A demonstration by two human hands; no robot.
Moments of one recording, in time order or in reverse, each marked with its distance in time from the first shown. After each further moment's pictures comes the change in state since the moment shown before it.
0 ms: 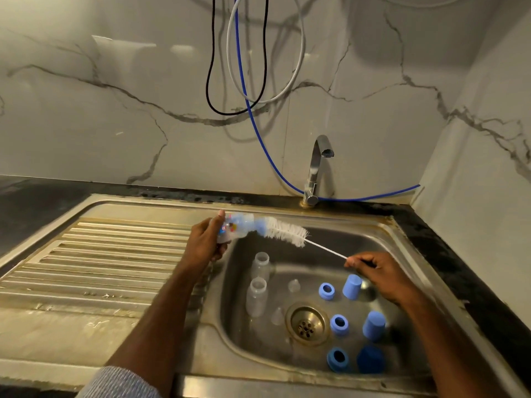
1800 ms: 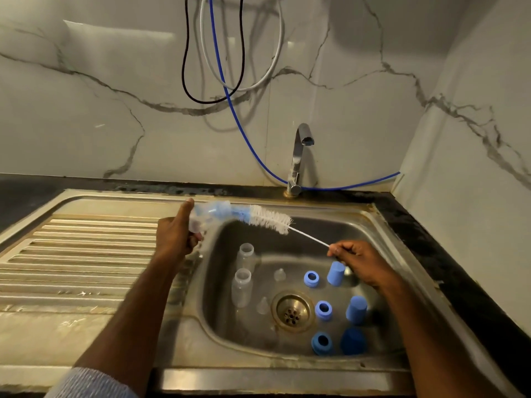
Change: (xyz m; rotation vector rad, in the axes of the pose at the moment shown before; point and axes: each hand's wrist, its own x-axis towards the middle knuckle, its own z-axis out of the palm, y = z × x) left_hand 0.005 0.006 0.001 -0.007 0.344 -0.211; right_hand 0.005 0.013 0.004 0.027 -0.039 0.042
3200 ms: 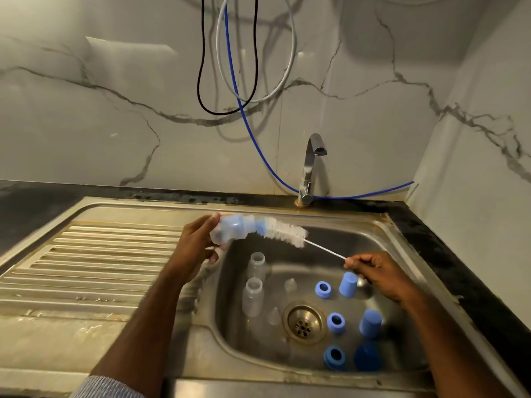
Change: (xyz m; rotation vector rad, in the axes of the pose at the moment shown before) left_hand -0.002 -0.004 -0.010 -0.035 -0.464 0.196; right_hand -0.005 -0.002 -0.009 0.021 0.013 0.032
